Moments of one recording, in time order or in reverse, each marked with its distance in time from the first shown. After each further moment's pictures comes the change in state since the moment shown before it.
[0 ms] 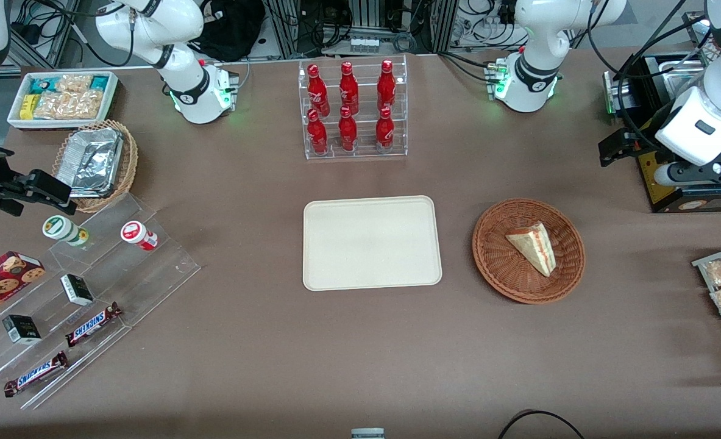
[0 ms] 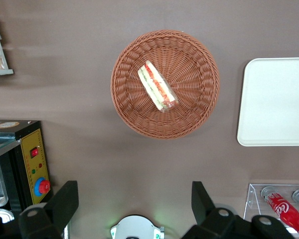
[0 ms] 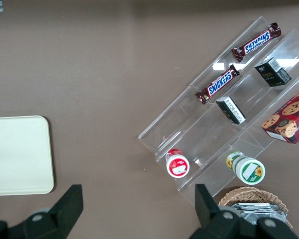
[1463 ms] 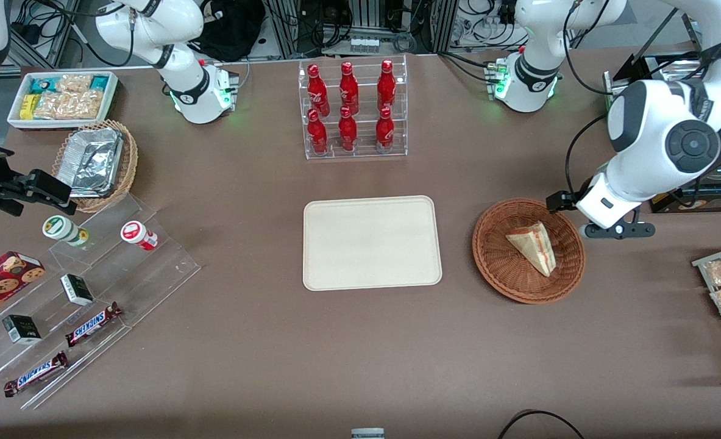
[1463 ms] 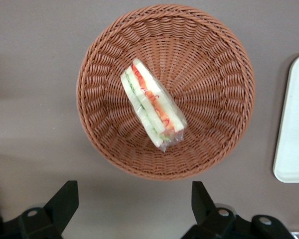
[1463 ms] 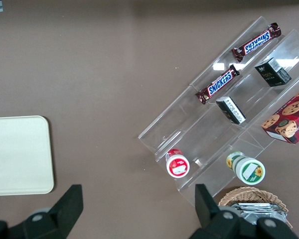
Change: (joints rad) arm 0.000 0.052 -0.001 -0.512 -0.008 0.567 0.004
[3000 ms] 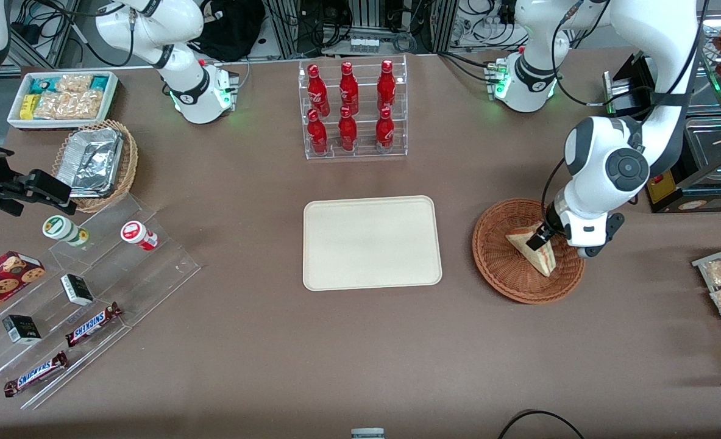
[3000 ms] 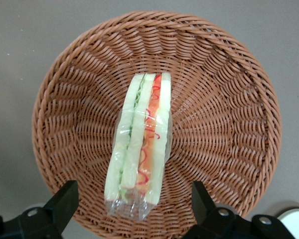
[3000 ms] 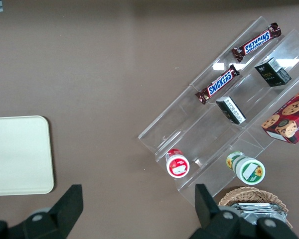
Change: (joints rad) arm -0.030 0.132 -0.013 -0.135 -0.003 0.357 -0.825
